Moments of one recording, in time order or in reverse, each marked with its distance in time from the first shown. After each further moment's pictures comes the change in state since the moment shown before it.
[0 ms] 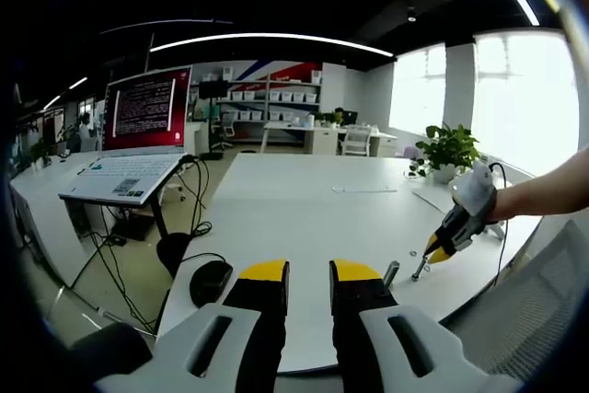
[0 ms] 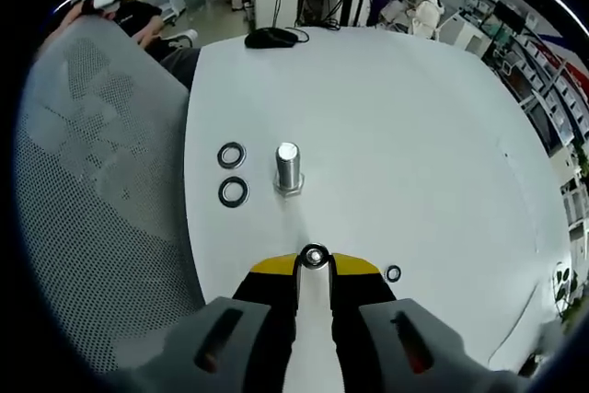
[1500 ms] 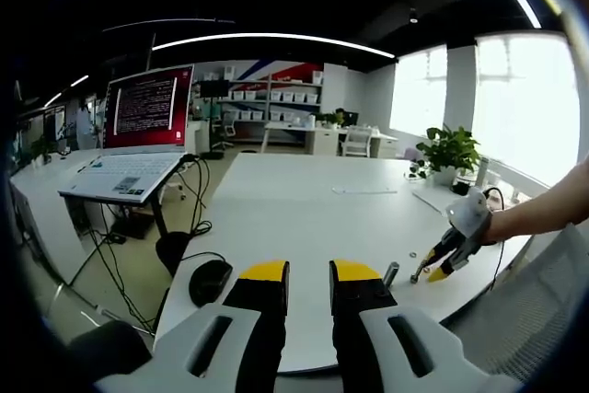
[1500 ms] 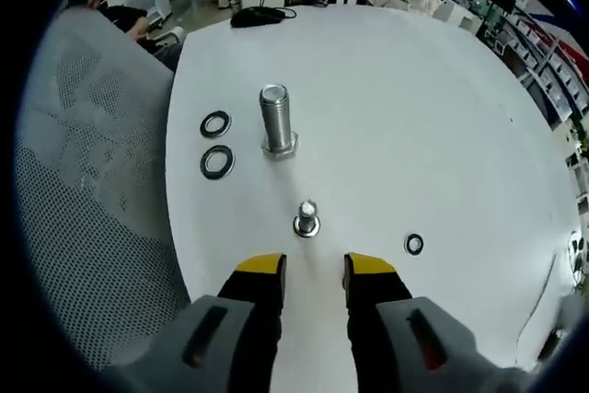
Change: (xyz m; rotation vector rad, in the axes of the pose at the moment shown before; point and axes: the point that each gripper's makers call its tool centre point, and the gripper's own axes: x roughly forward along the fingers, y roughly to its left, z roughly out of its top) left arm 0.001 0.002 -0.002 -0.010 -0.003 0.001; right arm 0.024 -0.001 -0.044 0.103 0.024 -0.016
